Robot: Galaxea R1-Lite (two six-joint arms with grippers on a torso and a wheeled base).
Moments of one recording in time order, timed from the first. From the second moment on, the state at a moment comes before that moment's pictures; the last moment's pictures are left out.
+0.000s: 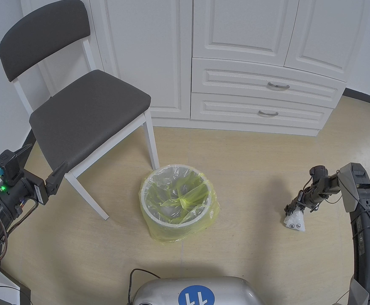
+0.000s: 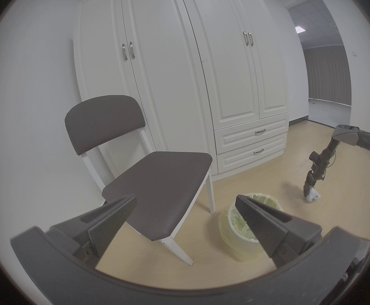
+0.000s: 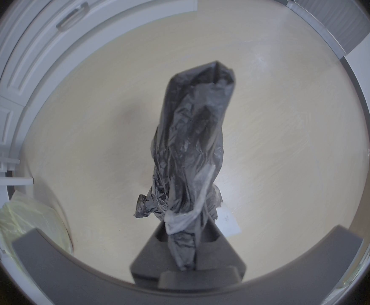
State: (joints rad) left arm -0.11 1.30 -0.28 -1.03 -0.04 0.28; right arm -0.22 2.90 -2.00 0.12 0.02 0.36
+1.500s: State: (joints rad) left arm -0.11 1.09 -0.27 -1.05 -0.04 0.32; right arm 0.54 1.63 -0.95 -0.34 -0.21 0.34
